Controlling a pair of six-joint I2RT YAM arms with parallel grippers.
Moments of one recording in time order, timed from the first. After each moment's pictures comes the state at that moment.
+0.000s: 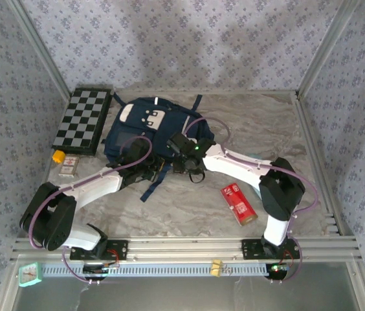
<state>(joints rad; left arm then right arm) -0.61 1.39 0.73 -0.09 0.08 -1.59 0.88 1.78 1.39 -0.77 0.14 0.79</state>
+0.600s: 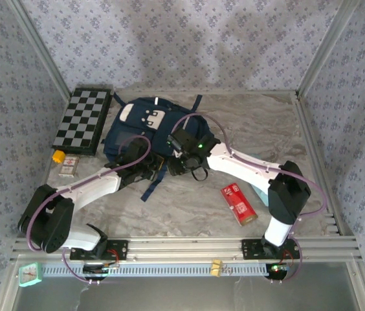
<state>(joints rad) -0.60 1.37 0.73 -0.09 0.07 -1.59 0.90 1.73 1.43 -0.78 0.01 0.46</state>
